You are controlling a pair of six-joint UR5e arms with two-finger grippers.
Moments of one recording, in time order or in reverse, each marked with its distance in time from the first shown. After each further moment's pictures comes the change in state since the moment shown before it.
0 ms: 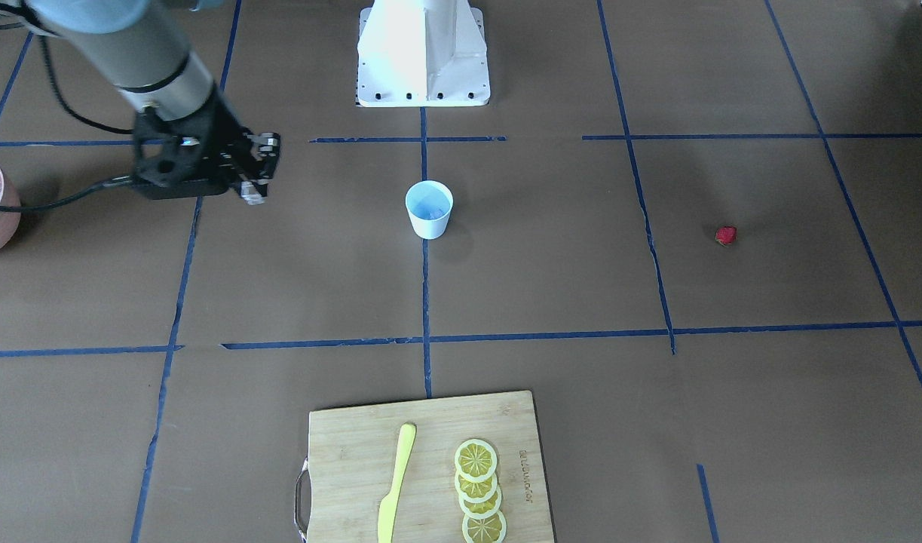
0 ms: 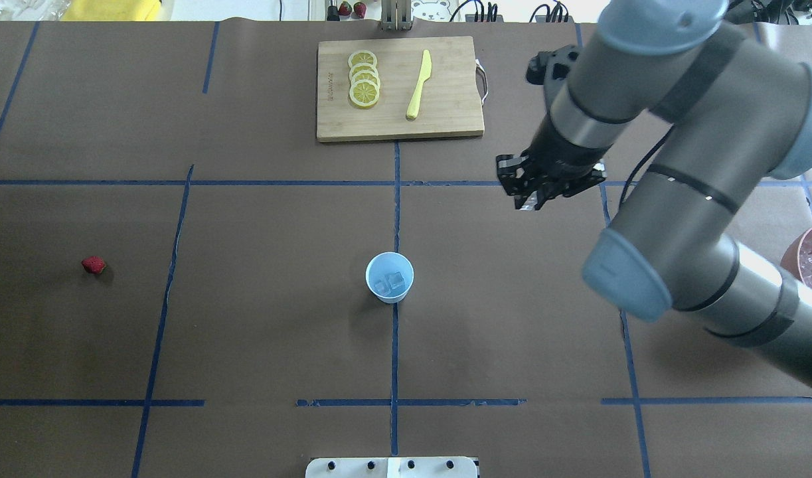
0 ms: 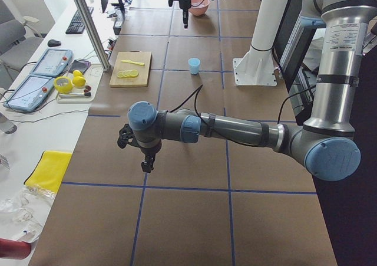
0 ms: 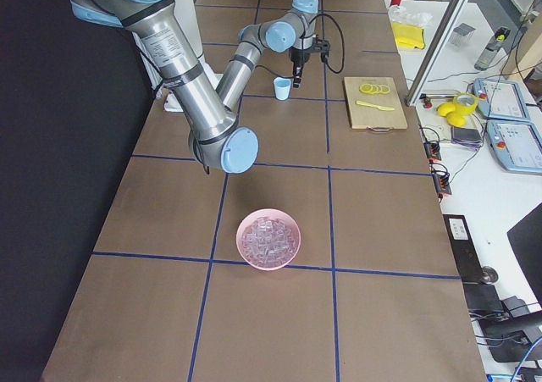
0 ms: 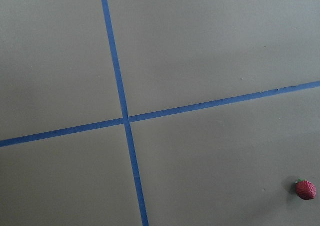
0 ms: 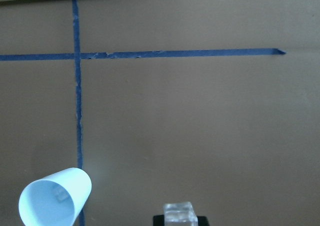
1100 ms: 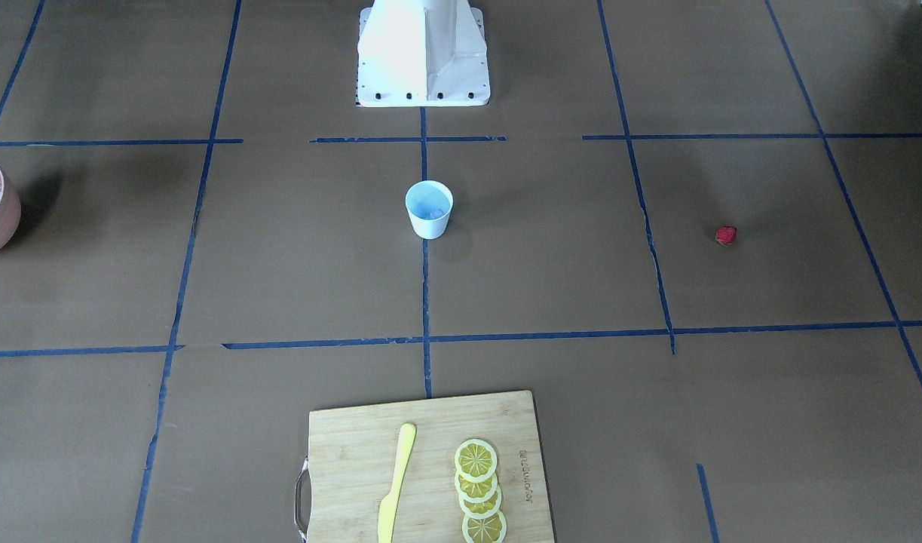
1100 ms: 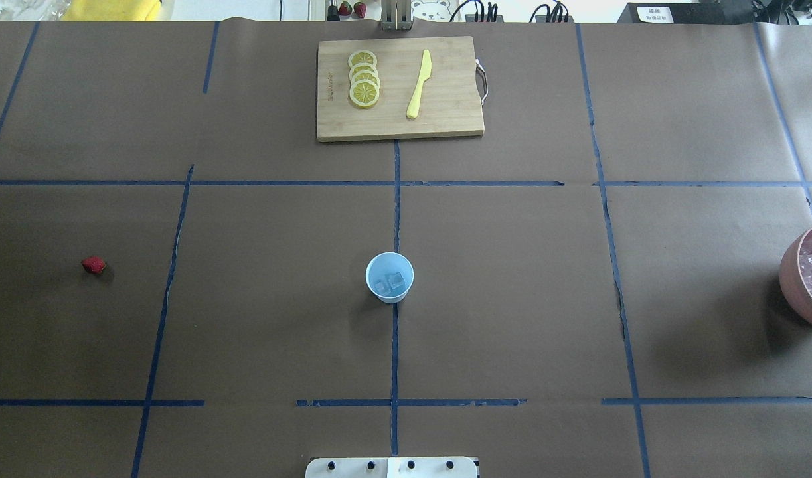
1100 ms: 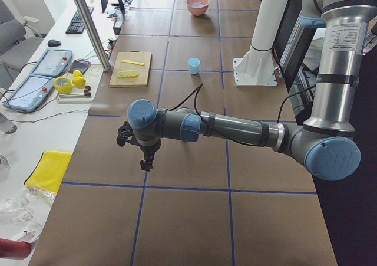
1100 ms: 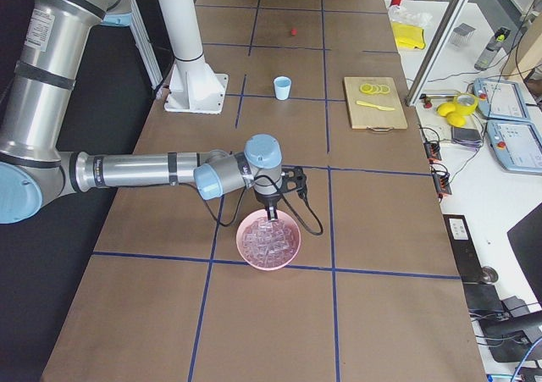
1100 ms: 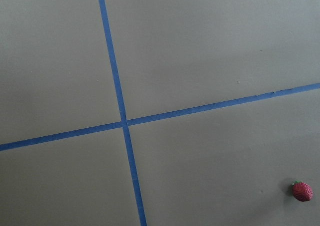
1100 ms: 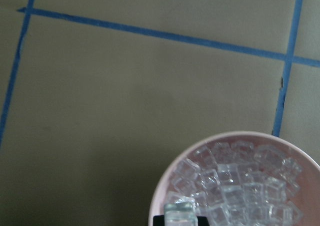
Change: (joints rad) left arm -0.007 -0.002 -0.009 -0.003 -0.005 0.000; right arm 0.630 -0.811 0.097 0.378 0.278 -0.845
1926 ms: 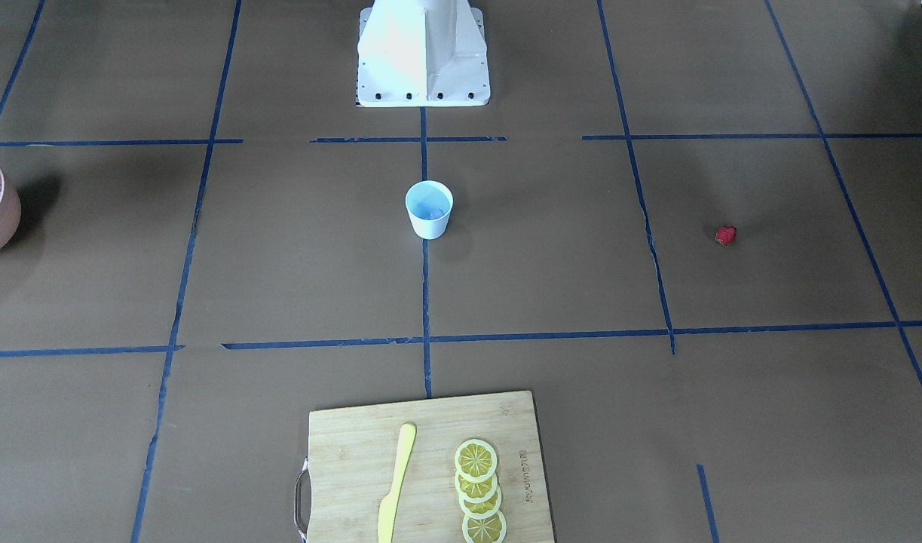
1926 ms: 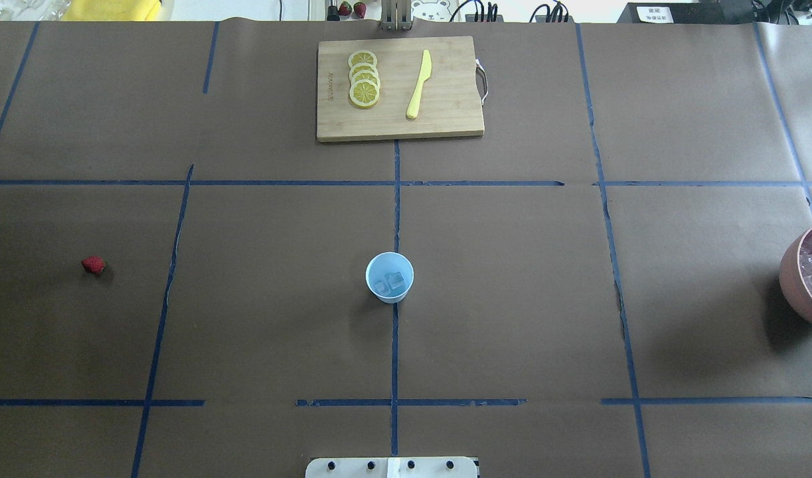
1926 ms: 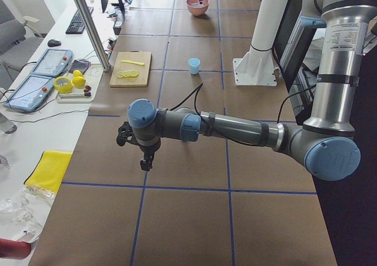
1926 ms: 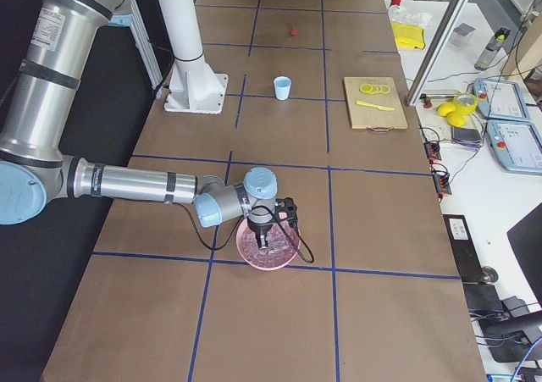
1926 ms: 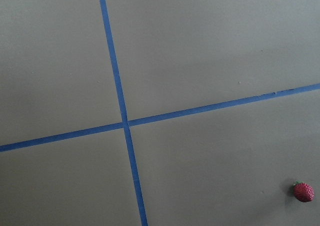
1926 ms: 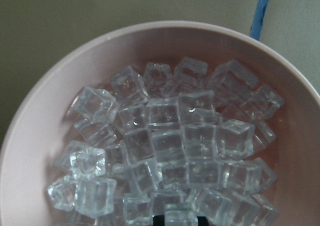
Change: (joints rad) left arm 0.000 -0.002 0.000 0.000 0.002 0.000; right arm -0.110 -0.214 -0.263 0.416 -0.088 -0.011
